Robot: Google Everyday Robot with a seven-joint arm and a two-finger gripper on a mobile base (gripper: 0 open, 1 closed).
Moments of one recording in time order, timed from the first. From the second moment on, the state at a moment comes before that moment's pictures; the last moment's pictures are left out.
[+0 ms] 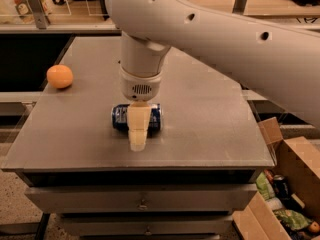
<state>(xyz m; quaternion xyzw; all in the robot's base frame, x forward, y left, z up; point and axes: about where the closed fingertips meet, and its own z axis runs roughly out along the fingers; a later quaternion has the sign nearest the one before) 0.492 0.054 0.846 -0.75 0.66 0.05 0.08</state>
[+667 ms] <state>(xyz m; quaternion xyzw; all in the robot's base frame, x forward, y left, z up) 0.500 0.066 0.816 -0.76 0.64 0.07 0.08</state>
